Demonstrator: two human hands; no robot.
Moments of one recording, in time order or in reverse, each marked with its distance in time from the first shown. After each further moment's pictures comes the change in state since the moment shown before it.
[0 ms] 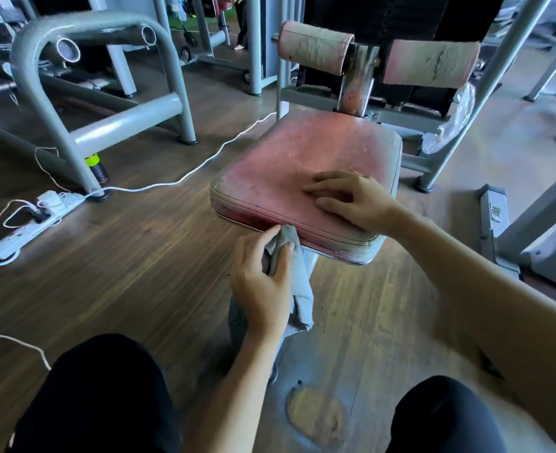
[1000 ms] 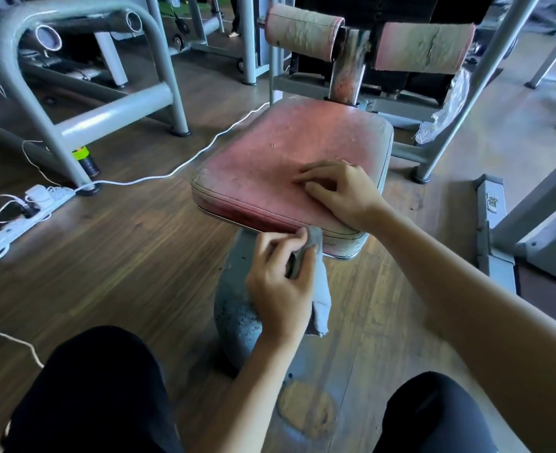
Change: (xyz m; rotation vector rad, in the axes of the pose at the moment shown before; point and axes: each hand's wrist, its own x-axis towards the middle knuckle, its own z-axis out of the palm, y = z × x) left_hand -0.025 0.028 0.031 -0.007 0.009 0.095; right_hand 0.002 0.007 0.007 0.035 0.159 -0.027
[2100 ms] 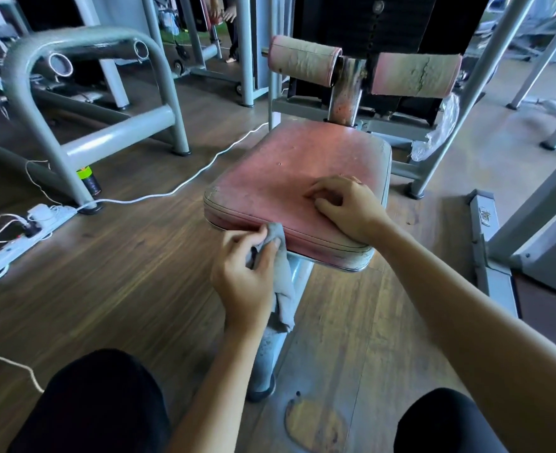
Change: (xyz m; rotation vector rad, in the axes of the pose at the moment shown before) left_hand 0.049 -0.045 -0.035 0.034 -0.006 0.015; right_hand -0.003 -0.012 0.003 -0.052 0.044 0.140
